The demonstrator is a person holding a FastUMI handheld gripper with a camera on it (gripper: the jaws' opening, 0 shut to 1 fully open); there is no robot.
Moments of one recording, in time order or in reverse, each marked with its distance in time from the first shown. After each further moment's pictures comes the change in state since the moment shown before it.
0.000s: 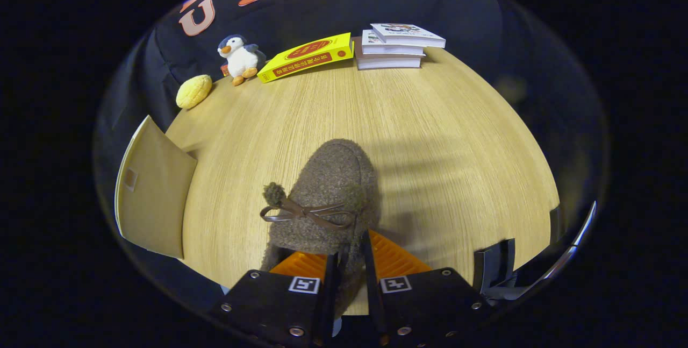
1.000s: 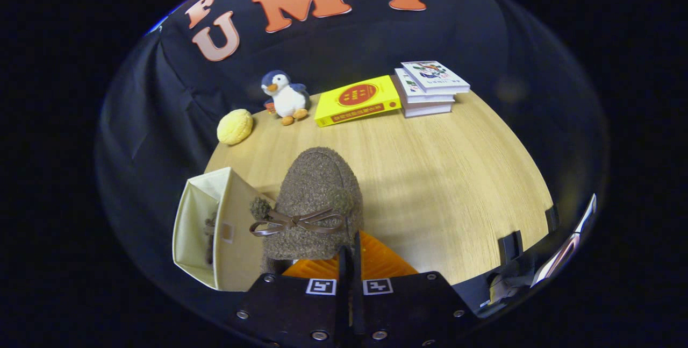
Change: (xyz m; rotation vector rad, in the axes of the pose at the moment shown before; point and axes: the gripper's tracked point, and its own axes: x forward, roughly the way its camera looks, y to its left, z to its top) arm -0.127 0.163 0.083 0.054 -0.101 0.105
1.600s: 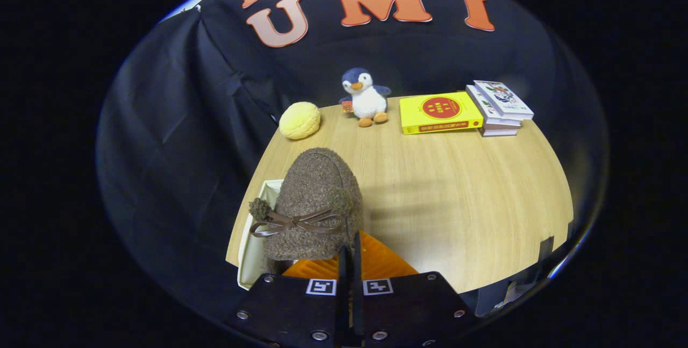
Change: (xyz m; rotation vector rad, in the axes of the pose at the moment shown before) arm 0.000 0.194 0.005 -0.100 0.025 0.132
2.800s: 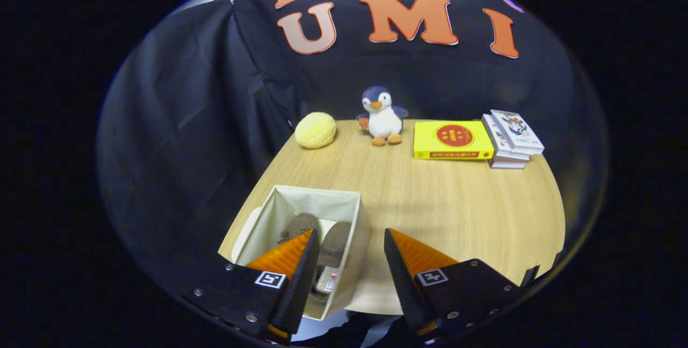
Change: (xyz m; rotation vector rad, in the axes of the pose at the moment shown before) arm -0.035 -0.036 0.042 -0.148 -0.168 0.033
